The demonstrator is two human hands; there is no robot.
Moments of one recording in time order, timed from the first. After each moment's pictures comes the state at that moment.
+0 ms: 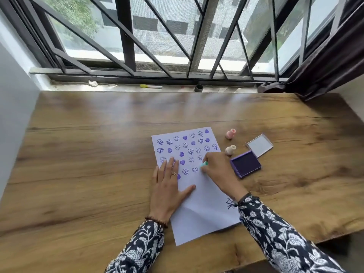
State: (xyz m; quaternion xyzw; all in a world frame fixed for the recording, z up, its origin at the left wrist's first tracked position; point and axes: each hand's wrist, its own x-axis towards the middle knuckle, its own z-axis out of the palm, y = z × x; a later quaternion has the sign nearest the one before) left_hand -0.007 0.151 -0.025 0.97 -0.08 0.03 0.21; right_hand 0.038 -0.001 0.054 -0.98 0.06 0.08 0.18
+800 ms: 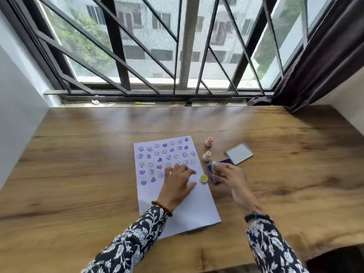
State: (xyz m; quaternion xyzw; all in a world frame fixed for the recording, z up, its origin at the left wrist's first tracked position) left_hand 0.003 0.057 0.017 0.95 -0.17 0.00 0.25; right_hand 0.001 -0.113 0.064 -0.62 0.28 0.06 0.73
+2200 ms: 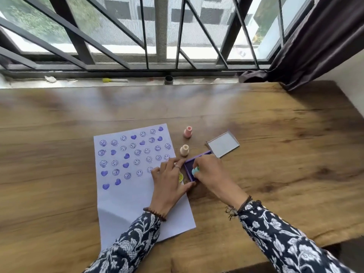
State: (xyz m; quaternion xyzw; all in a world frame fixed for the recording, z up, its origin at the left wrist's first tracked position) left_hand 0.017 -0.006 -0.008 0.95 -0.09 -0.01 0.30; right_hand 0.042 -0.138 0.054 -0.98 -0.04 0.16 0.14
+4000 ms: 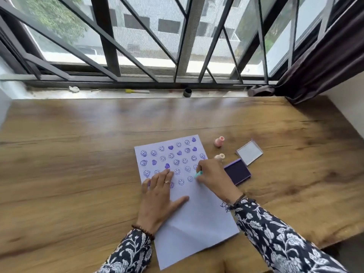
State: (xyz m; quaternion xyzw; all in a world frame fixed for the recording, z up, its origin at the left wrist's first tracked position) left_hand 0.008 0.137 -0.013 0.97 -0.12 0.03 0.22; right_hand 0.051 -0.031 0.055 -0.97 0.04 0.12 0.22
